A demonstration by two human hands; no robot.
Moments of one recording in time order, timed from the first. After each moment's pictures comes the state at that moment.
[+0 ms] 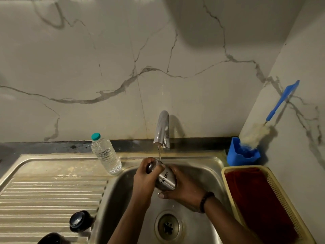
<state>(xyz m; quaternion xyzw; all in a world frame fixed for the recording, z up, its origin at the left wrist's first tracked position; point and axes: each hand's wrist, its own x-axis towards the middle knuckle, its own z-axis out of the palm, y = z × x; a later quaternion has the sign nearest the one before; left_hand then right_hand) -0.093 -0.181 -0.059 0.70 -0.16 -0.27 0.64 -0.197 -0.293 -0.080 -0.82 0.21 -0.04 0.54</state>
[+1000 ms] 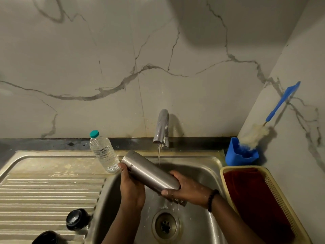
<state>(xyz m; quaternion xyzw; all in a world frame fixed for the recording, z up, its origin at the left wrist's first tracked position) -0.074 -0.169 -0.091 0.44 0.08 -0.27 0.85 -0.210 -0.306 -0.062 -0.80 0.21 0.10 0.55</state>
